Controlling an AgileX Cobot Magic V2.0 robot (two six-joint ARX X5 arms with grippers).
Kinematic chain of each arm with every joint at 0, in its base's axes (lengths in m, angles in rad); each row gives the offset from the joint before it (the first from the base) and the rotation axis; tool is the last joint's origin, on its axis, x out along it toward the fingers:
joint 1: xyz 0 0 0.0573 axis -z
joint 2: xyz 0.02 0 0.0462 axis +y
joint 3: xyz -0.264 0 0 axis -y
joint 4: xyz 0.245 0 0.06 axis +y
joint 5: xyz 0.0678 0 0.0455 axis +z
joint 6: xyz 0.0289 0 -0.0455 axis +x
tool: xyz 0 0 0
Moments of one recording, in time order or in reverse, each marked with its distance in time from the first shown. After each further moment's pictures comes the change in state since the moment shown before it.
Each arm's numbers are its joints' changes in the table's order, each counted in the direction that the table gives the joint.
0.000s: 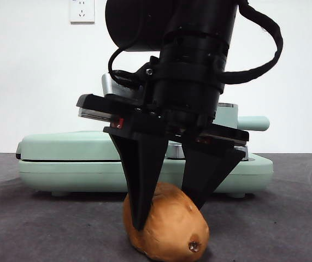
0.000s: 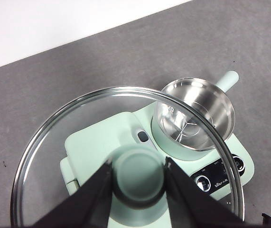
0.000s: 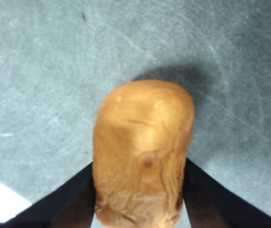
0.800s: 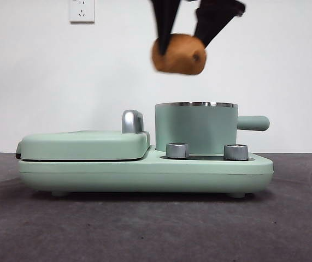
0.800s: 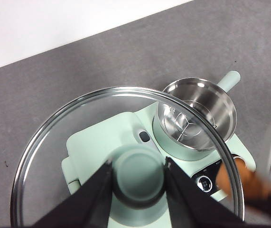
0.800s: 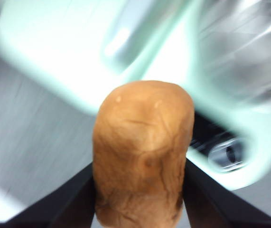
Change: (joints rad) left arm -0.005 0.000 0.000 0.000 0.000 0.005; right arm 0.272 0.002 0.692 0.482 -0.076 -0.215
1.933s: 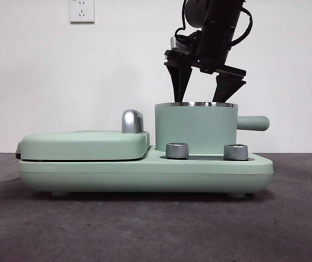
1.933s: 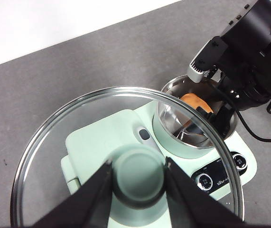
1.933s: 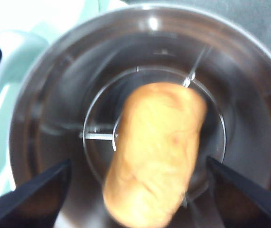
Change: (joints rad) left arm 0.003 0.000 -0.017 -0.006 0.000 0.003; right arm 0.271 0.385 0.297 -0.050 0.077 -0.177
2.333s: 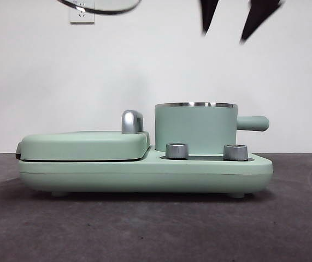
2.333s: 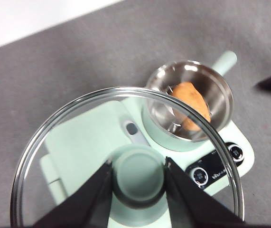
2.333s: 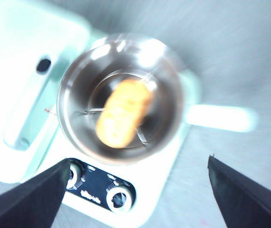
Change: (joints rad) left arm 0.052 -0.001 -0.157 -0.098 0.000 -0.001; right arm 0.021 -0.313 0.047 0.150 -0.095 0.000
